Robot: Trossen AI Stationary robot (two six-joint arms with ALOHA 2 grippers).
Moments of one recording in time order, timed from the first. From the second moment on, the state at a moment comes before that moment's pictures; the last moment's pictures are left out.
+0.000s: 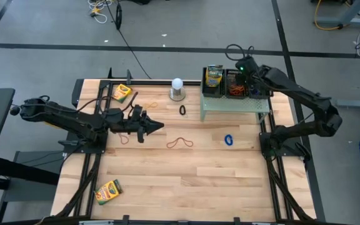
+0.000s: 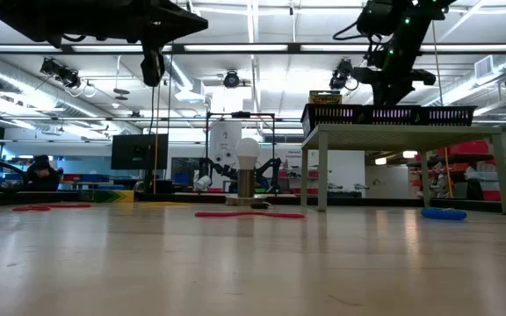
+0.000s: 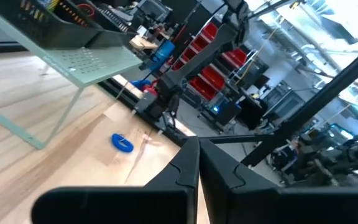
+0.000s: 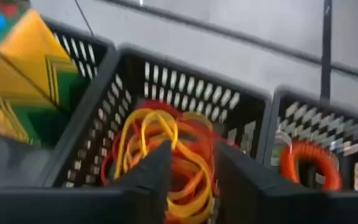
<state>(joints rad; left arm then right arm) -0.07 1.02 0.46 0.59 -0.16 -0.66 -0.72 1.27 1.18 -0.87 0.42 0.42</state>
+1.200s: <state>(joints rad) 0.01 1.02 0.58 -0.04 -0.23 -0.60 0.29 1.06 0.95 -0.60 0.66 0.62</state>
